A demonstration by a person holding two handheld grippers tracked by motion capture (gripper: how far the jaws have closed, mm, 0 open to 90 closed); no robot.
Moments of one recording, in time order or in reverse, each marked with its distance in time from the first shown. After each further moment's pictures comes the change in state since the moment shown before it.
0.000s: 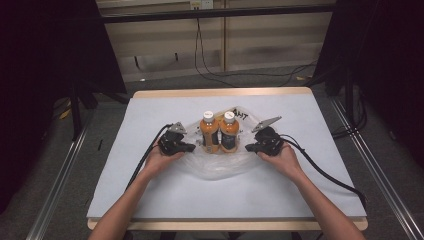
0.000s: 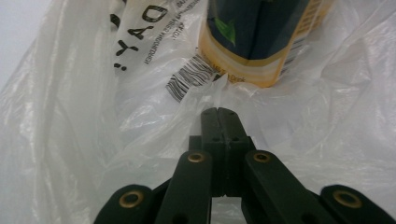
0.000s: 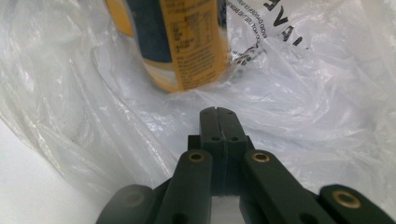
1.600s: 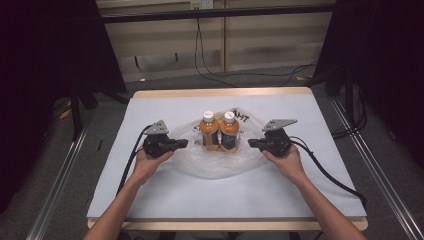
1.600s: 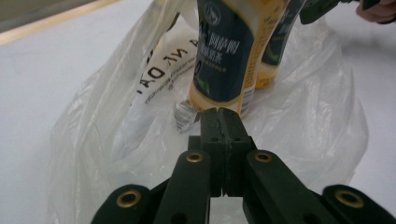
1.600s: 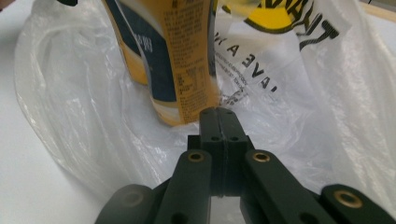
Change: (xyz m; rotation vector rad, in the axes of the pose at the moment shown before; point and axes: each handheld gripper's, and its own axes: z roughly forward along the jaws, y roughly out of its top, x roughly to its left) left arm -0.008 -0.013 -0.055 -0.285 -0.028 -0.038; right arm 0.001 -0.009 -0.026 -0.226 -0.018 0.019
